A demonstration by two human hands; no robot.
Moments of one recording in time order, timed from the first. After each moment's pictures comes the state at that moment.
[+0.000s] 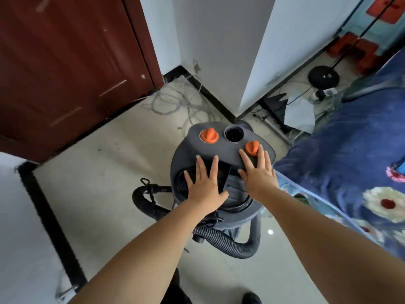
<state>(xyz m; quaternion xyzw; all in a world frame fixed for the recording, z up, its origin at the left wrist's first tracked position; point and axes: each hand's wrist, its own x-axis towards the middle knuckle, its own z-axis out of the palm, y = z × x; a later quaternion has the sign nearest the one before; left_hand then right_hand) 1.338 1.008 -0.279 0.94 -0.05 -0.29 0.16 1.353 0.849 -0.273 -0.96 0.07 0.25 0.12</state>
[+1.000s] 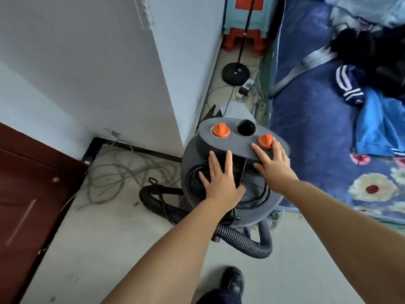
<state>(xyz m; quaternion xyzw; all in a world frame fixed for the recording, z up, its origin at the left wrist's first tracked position) 1.586 0.845 -0.287 0.89 -0.30 -0.31 0.18 1.515 0.692 -0.289 -0.92 0.32 0.13 0.18</state>
